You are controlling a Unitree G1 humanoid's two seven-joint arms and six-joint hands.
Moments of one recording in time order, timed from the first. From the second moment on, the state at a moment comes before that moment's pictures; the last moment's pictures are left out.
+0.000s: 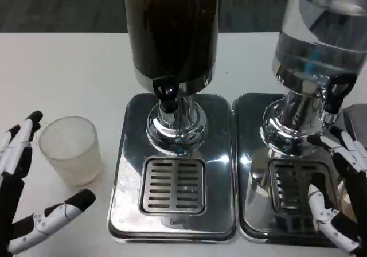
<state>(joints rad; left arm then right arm) 0.52 0.44 0.24 -0.18 0.56 -0.43 0.19 0.60 -0.18 0.02 -0.55 -0.74 -0.07 -0.05</state>
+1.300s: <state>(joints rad) 0.08 0.52 0.17 0.51 0.36 -0.54 0.17 0.59 -0.14 0.09 -0.55 -0.78 -0.06 -0.09</state>
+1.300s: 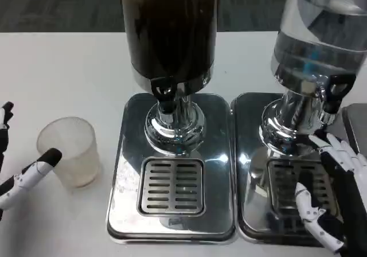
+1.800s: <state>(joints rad) 0.02 0.58 0.10 0.64 0.37 -0.61 0.17 0.59 -0.13 0.12 -0.54 -0.80 -0.06 -0.10</state>
